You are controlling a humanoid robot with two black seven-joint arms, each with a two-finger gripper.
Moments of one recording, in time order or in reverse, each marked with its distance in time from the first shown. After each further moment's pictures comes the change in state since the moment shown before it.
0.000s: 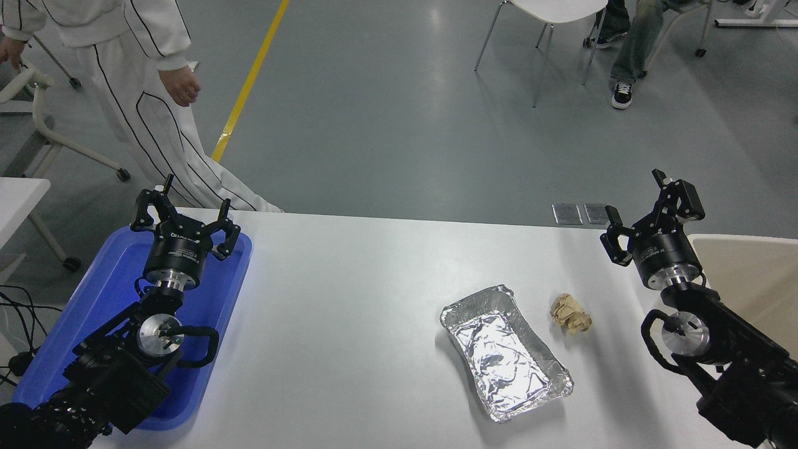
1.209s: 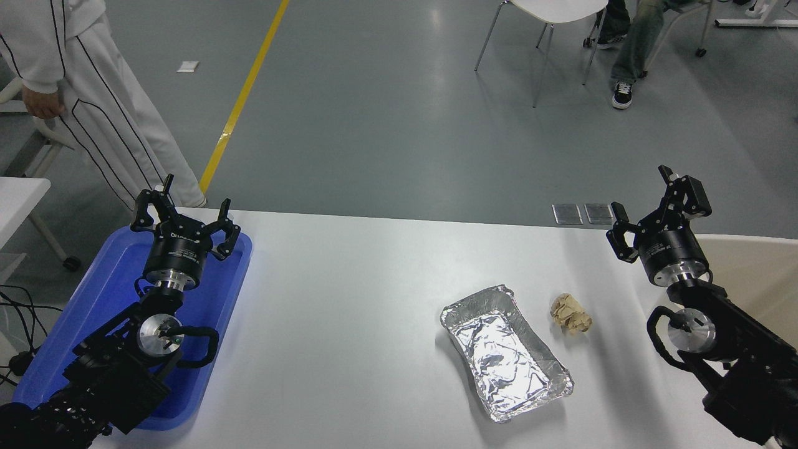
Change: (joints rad) left arm 0.000 0.000 0.000 0.000 0.000 0.000 0.000; right arm 0.007 -0.025 0.001 -0.002 0.001 -0.004 -0.002
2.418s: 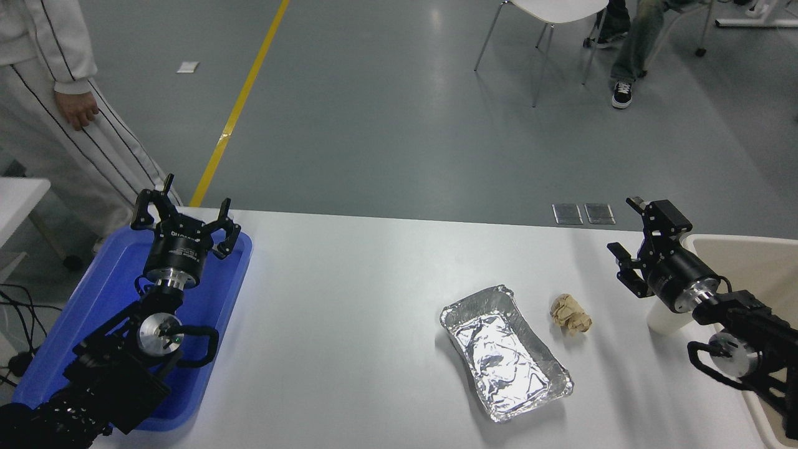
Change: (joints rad) left arm -0.002 0.000 0.000 -0.001 0.000 -0.001 0.000; right arm 0.190 -0.309 -0.737 0.077 0.001 0.006 0.002
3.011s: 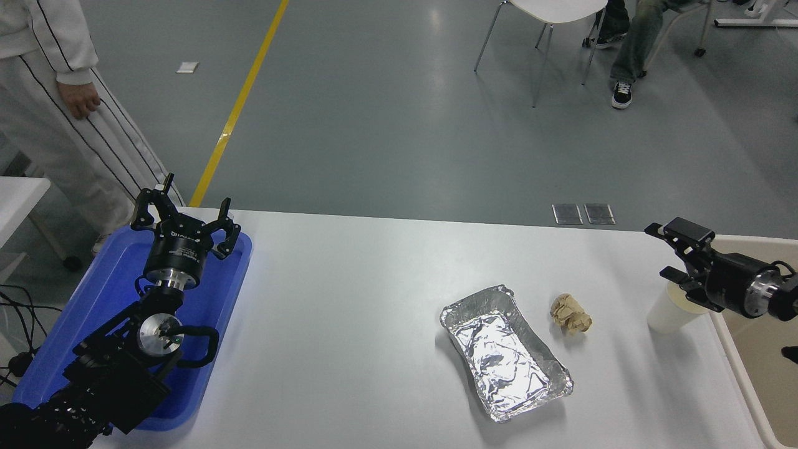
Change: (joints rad) left arm 0.000 0.000 0.000 0.001 0.000 0.001 0.000; right arm 0.343 -0.172 -0.643 0.070 0.000 0.056 -0.001
